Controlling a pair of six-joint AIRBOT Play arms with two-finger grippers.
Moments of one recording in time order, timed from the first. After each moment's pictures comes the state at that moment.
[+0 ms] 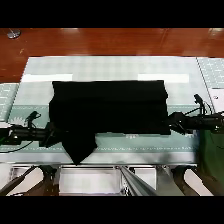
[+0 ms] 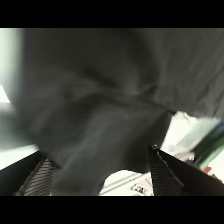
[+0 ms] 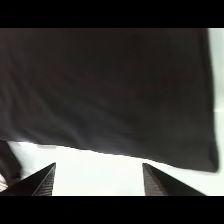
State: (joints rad) left arm 0.48 -1.10 0.35 0.82 -1.26 -1.22; right arm -0.41 -0.98 0.53 -0.82 1.28 1.28
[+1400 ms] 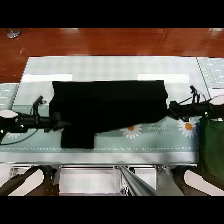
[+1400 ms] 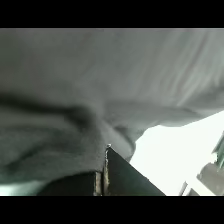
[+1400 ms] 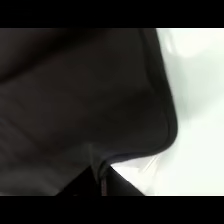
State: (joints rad) left arm 0.29 -1.10 0.52 0.69 -1.18 -1.14; right arm -0.28 -1.23 0.73 -0.89 1.07 1.36
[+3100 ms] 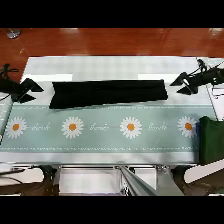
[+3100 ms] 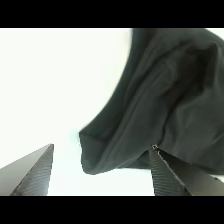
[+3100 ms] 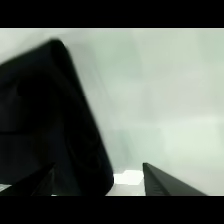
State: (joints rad) left arm 0.44 -1.42 1.13 1.06 -1.12 -1.44; right arm -0.36 -1.82 1.48 -0.96 1.30 1.45
